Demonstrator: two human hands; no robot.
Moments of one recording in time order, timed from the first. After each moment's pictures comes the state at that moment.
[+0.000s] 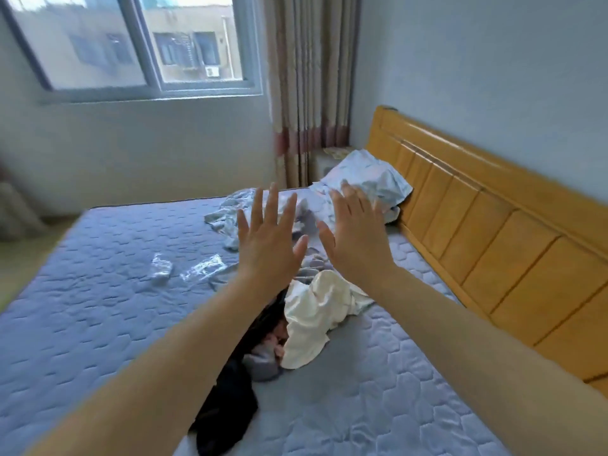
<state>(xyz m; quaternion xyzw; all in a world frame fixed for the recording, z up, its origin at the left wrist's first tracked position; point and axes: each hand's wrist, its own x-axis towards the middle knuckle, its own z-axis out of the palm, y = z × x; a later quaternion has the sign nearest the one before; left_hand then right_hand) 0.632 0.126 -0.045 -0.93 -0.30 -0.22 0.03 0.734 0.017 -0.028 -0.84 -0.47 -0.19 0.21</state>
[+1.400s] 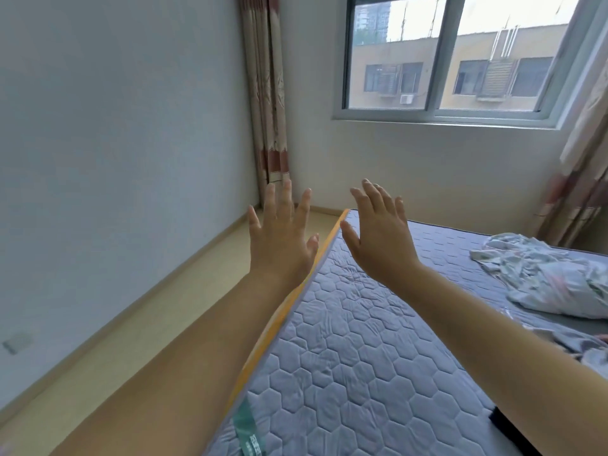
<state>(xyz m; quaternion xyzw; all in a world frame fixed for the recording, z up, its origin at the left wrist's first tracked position) -0.150 0.603 -0.013 -0.79 -0.55 -0.22 0.14 0.013 0.579 -0.009 -0.65 -0.69 -0.14 0.28</state>
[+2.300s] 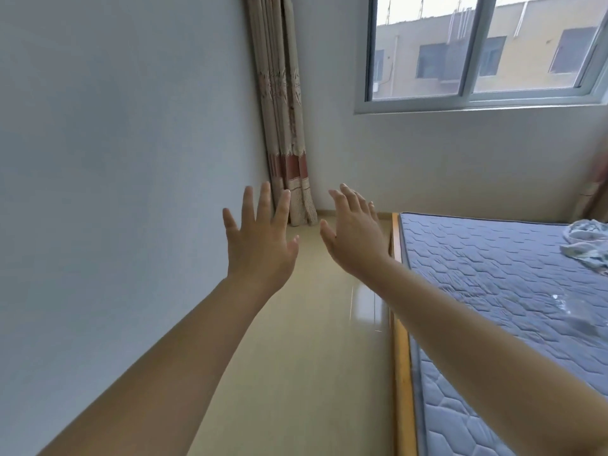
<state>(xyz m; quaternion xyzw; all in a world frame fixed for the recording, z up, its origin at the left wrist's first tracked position) -0.576 1.015 0.000 -0.82 -0.52 -0.16 0.16 -0.418 0.997 -0.017 -0.70 -0.64 -0.06 0.32</state>
